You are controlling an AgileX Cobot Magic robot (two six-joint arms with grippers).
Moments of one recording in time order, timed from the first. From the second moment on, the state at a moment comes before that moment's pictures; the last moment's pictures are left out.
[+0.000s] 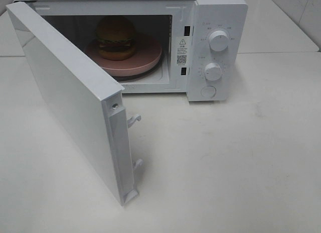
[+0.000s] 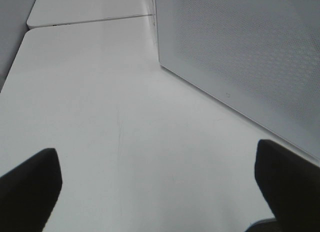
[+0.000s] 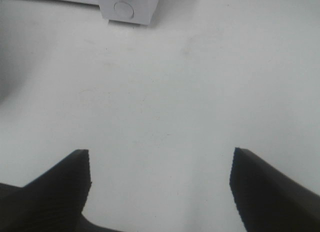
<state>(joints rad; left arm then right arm) -0.01 0.00 -0.52 -0.11 1.07 0.14 0.17 0.39 -0.58 0.01 0.93 -0.02</state>
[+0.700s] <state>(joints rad) -0.01 0.00 -0.52 -0.11 1.07 0.14 0.17 0.87 -0.60 0.21 0.67 -0.37</state>
